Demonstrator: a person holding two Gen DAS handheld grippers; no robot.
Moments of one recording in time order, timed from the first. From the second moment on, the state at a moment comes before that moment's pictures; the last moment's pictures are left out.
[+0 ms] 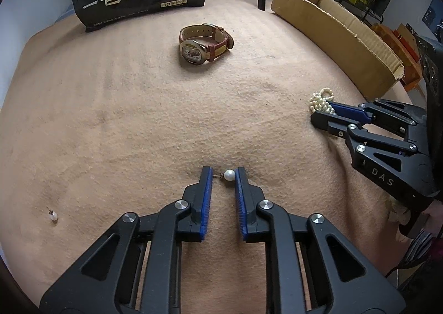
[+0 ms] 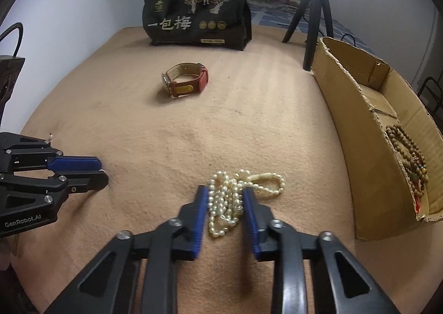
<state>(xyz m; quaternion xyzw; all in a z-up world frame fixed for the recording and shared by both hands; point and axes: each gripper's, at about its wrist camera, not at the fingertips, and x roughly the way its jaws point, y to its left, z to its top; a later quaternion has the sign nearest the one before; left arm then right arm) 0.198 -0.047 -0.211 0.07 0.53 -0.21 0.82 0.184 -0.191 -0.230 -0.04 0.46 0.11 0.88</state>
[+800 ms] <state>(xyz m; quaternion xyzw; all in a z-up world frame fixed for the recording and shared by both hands) 0.200 -0.031 -0.179 0.03 0.50 -0.18 0.84 0.178 -0.215 -0.185 0.03 0.43 0.14 0.89</state>
